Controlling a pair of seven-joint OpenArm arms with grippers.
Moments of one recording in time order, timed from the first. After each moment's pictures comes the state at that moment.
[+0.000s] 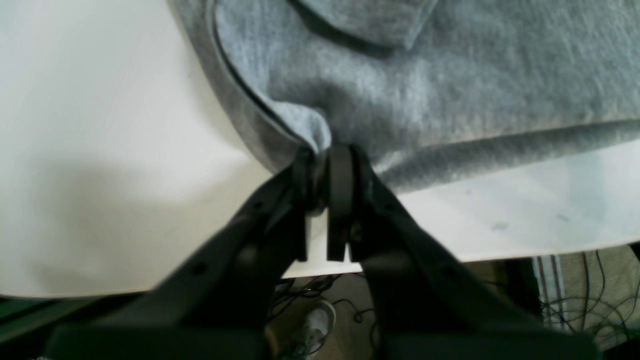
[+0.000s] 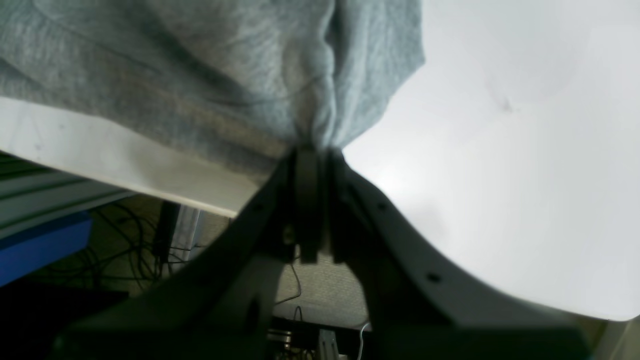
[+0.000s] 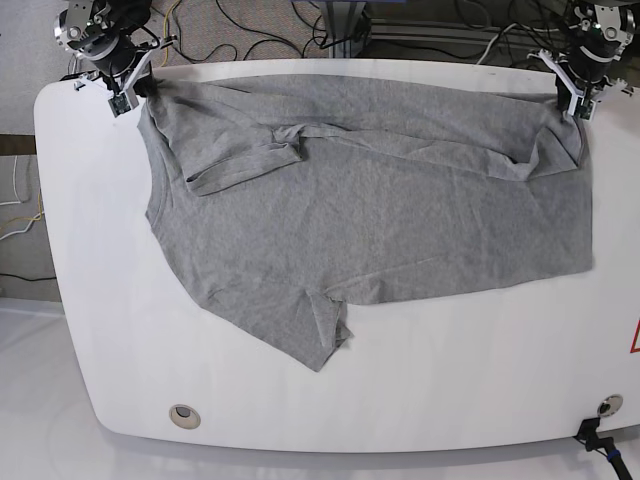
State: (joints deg) left arm 39.0 -19.0 -28.1 95.4 -2.1 -29.2 17.7; right arm -37.5 17.2 27.2 100.0 12.8 36.7 -34.0
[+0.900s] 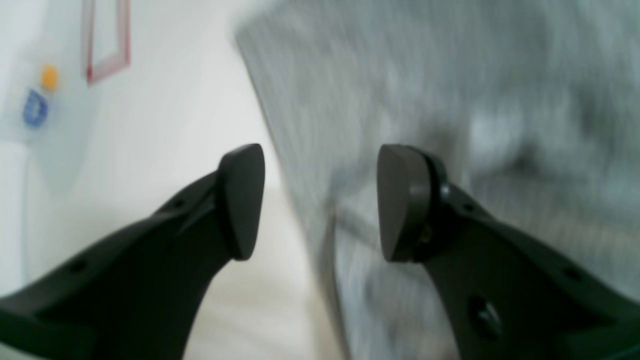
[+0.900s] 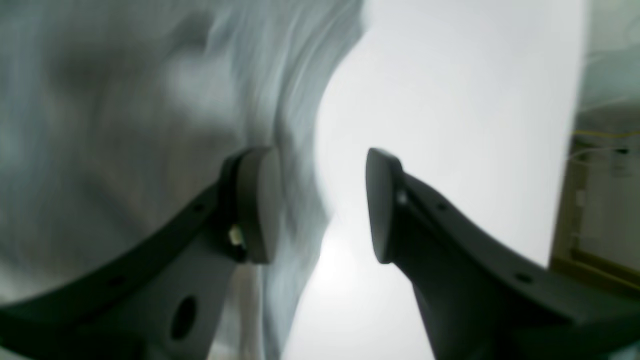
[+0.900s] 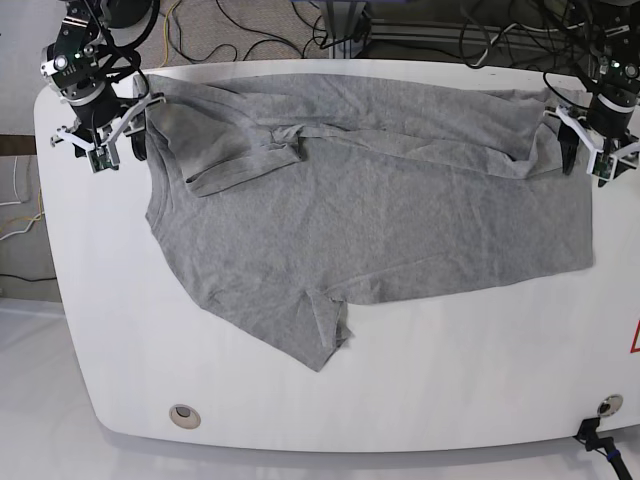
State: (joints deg) left arm 24.5 -16.5 -34.7 105.7 -1.3 -34.9 23.7; right arm -24.9 14.8 30.3 109.6 12.3 36.6 -37.5
